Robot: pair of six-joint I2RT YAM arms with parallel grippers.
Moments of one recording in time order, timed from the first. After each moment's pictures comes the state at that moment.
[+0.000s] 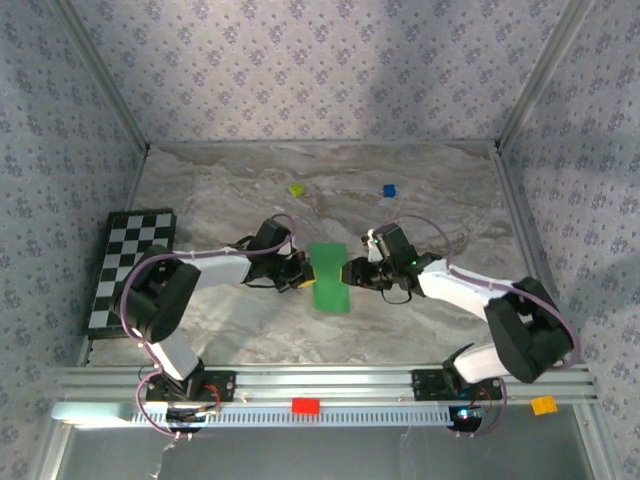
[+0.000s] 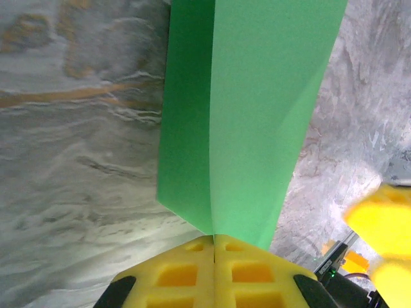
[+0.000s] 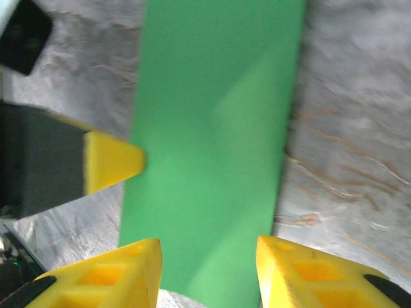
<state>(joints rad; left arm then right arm) -0.61 1.68 0.79 -0.08 0.55 -0.96 0.61 1.38 0.68 -0.18 -0.35 0.63</state>
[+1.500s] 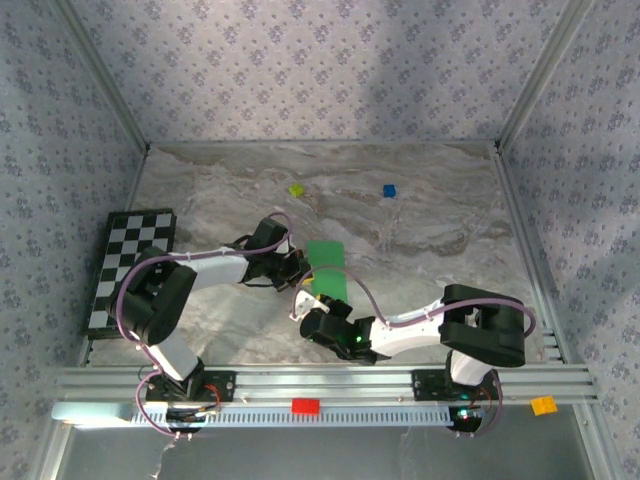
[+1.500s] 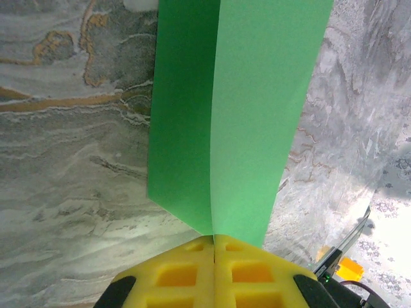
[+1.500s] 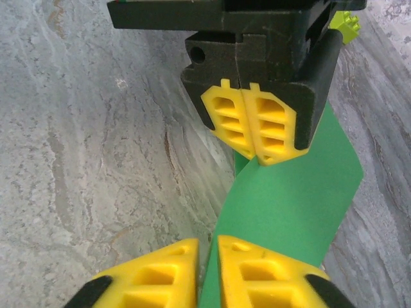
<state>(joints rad) -0.61 1.66 0.79 -0.08 0.53 -0.98 1.34 1.62 0.63 0.19 0.72 -0.04</state>
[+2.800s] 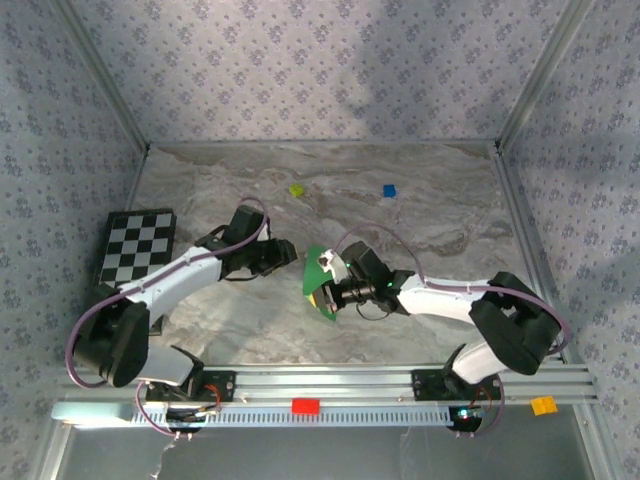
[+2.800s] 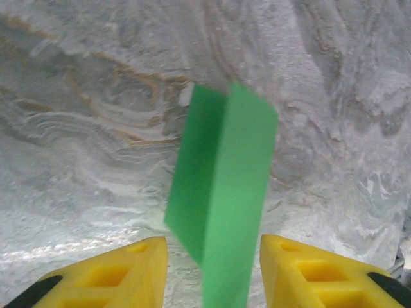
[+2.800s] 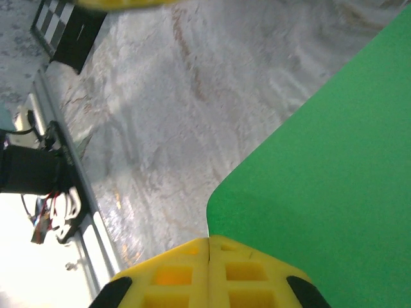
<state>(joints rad) -0.54 1.39 0.86 -0.38 0.32 -0.87 0.85 1.48 0.64 0.12 -0.50 0.48</state>
